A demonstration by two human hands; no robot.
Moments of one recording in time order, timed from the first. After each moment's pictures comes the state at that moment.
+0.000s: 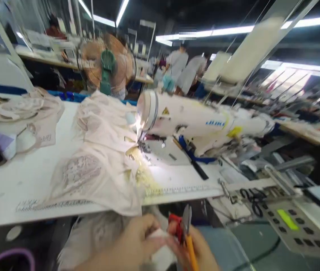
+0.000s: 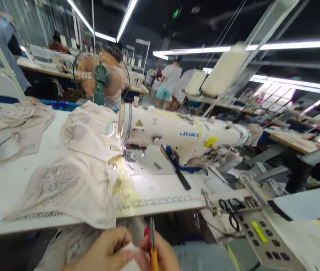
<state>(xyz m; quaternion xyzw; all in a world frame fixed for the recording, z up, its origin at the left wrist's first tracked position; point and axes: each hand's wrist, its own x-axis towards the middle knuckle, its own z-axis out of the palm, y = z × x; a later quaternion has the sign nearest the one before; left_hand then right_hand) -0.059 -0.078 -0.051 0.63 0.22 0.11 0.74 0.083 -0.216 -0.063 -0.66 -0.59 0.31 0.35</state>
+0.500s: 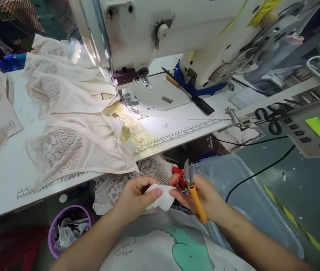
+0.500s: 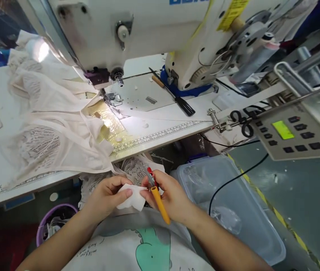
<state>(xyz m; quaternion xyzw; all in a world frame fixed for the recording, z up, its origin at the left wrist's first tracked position) -0.112 -0.089 -0.017 0.52 0.31 0.02 0.80 0.027 -0.216 -0.017 -0.68 -0.46 0.36 0.45</state>
